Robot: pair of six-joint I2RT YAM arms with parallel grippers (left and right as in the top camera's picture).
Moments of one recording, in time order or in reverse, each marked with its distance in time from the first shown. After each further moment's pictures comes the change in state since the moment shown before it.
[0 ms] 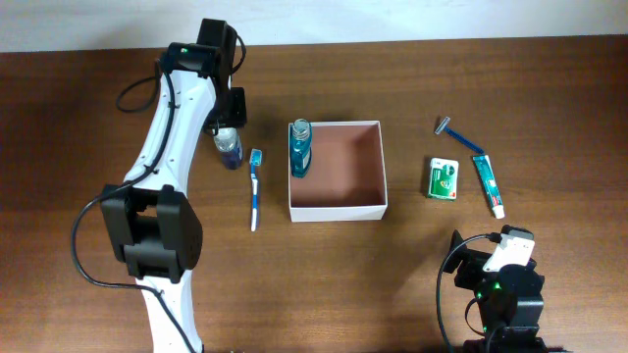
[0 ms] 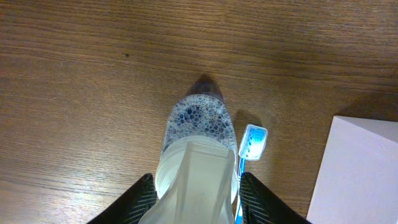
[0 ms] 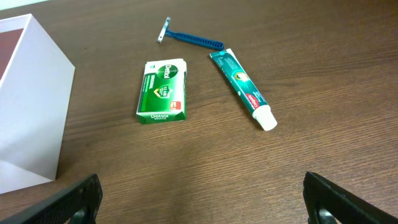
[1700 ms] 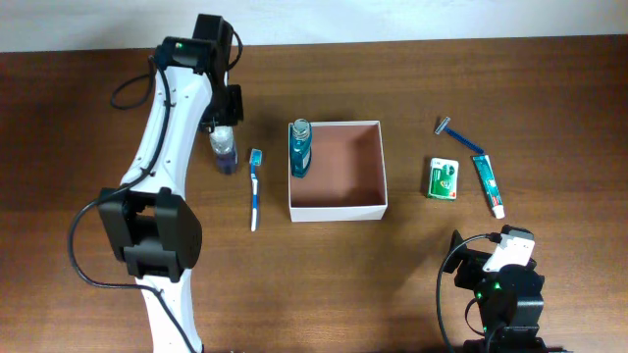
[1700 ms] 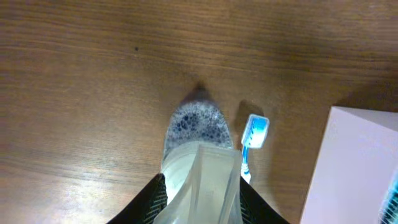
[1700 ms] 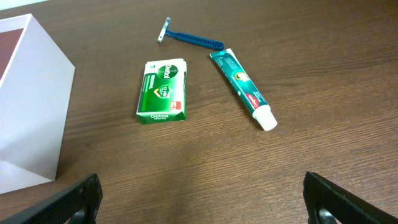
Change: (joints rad) left arm 0.006 0.002 0.098 -0.103 0.001 0.004; right arm 0.000 0.000 0.000 0.000 0.000 0.000
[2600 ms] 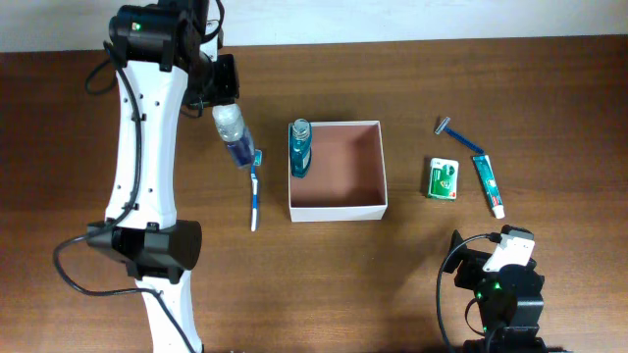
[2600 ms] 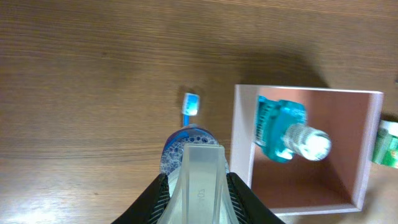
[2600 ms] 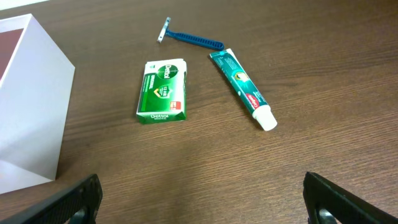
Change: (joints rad) left arm -0.007 -0.013 0.438 -0.316 0.220 0.000; right arm 0.000 0.000 0.000 0.000 0.000 0.000
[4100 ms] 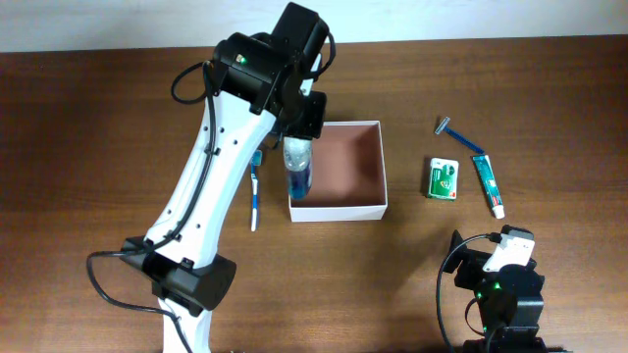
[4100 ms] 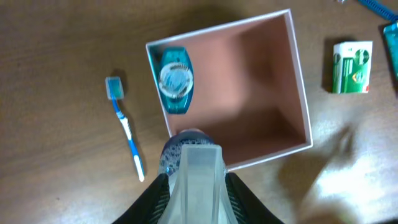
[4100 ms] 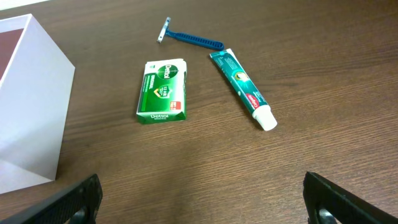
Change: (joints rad) left arm -0.349 -0.106 -0.154 0.056 -0.099 -0.035; right arm 0.000 0.000 0.000 0.000 0.000 0.000
